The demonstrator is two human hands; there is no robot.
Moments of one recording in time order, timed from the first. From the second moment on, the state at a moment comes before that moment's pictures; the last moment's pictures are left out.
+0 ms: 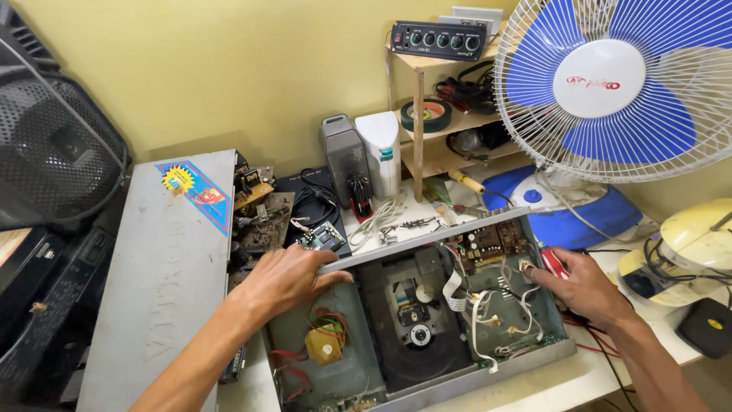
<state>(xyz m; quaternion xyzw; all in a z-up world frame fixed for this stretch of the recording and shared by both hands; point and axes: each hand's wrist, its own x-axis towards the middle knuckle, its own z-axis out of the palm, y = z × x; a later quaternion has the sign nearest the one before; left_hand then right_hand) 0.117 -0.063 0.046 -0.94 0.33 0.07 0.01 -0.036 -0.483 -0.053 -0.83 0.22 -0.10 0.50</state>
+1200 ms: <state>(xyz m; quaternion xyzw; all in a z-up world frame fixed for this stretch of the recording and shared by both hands) 0.087 -0.048 0.029 -0.92 0.27 0.28 -0.06 -0.004 -0.464 -0.032 -0.83 0.28 0.05 0.48</state>
